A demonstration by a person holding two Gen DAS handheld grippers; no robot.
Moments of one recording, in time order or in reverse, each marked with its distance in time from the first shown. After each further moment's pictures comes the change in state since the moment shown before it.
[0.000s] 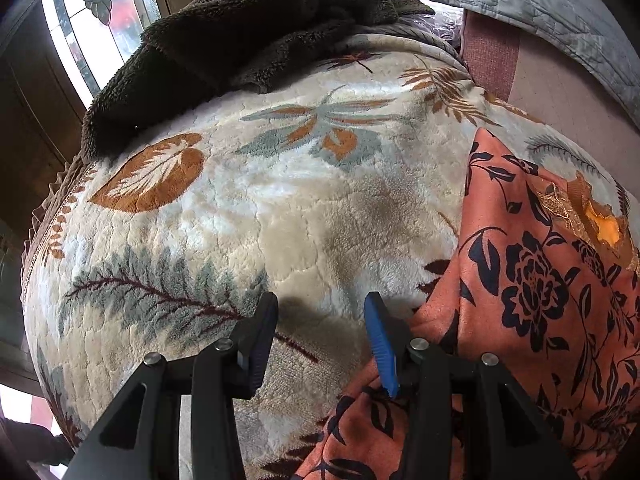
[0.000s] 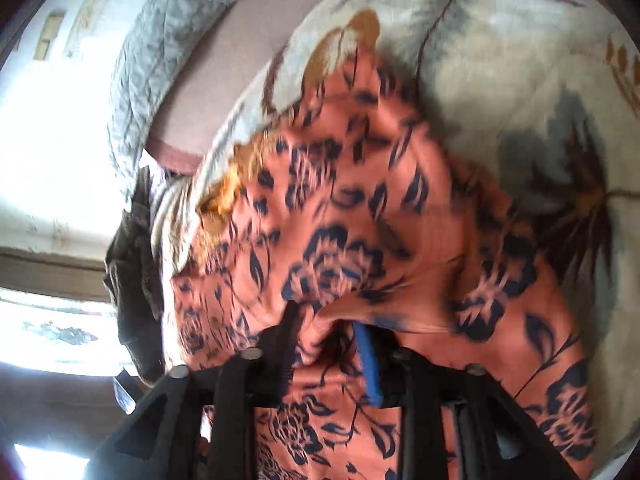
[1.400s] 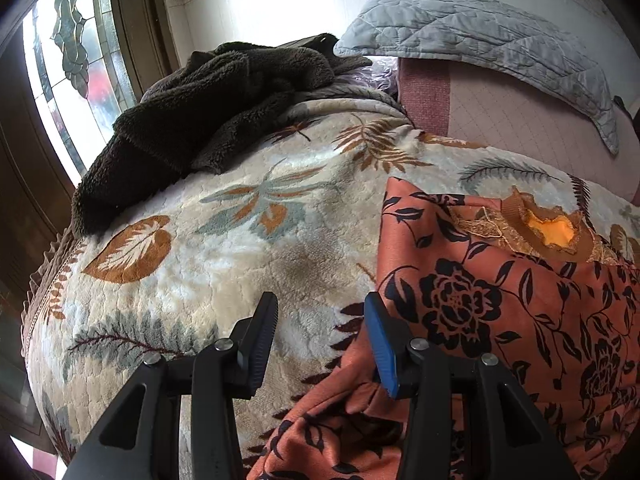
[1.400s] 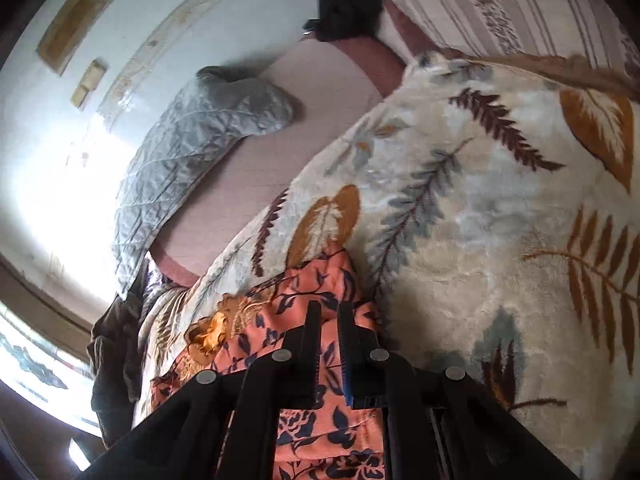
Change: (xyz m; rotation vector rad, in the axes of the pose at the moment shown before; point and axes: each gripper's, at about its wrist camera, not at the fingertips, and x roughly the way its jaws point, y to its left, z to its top) left arm -0.045 -0.047 -0.005 0.150 -0.242 -0.061; right arm -0.030 0.008 0.058 -0.176 -0.423 -0.033
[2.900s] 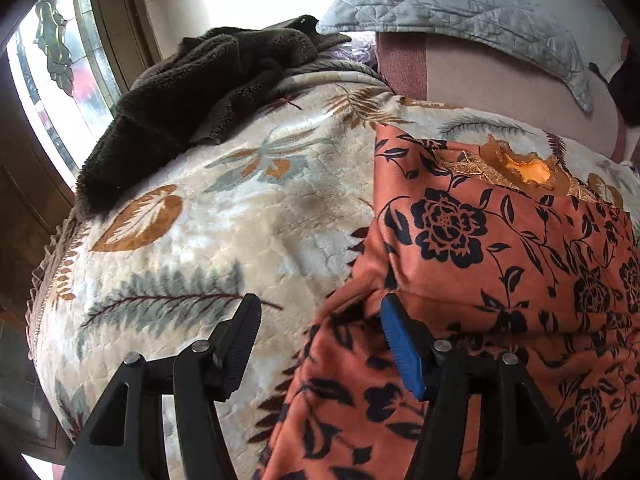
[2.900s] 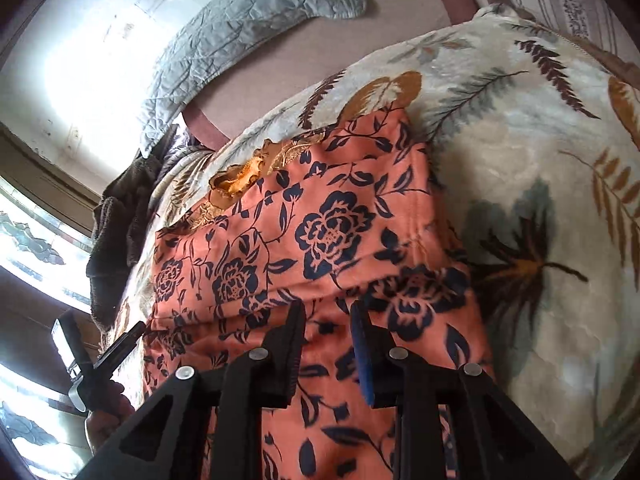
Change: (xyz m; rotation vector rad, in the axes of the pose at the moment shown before) left arm -0.035 0.033 -0.045 0.069 0.061 -0.043; right arm -0.038 0.011 -0.083 -0.203 0.326 0.027
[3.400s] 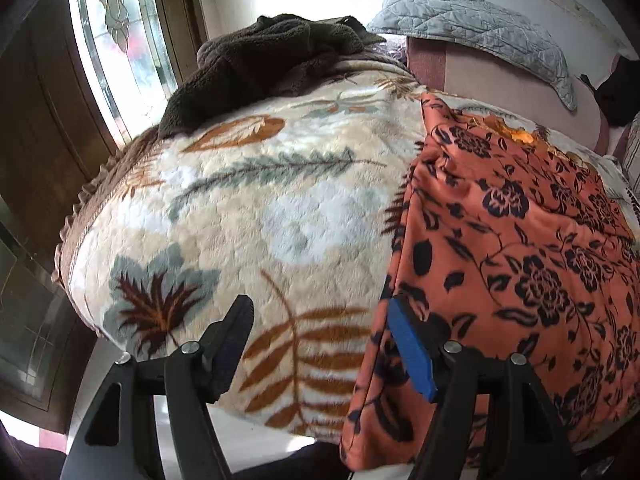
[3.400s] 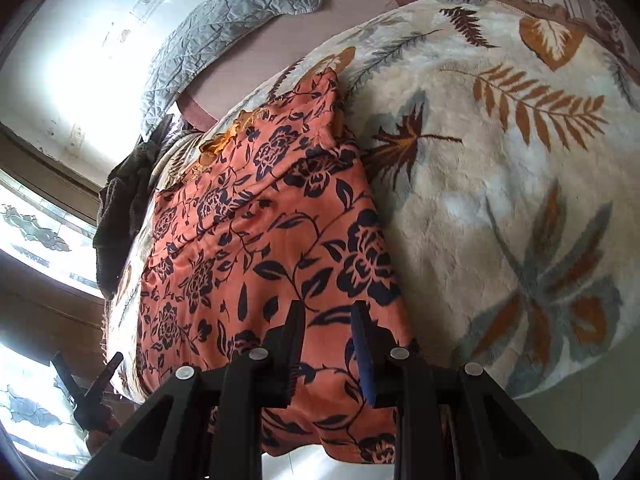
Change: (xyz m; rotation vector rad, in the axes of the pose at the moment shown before) left arm -0.083 0.096 -0.131 -0.084 0.046 -0.037; right arm -0.067 -0.056 -0.097 0.050 0.037 0.001
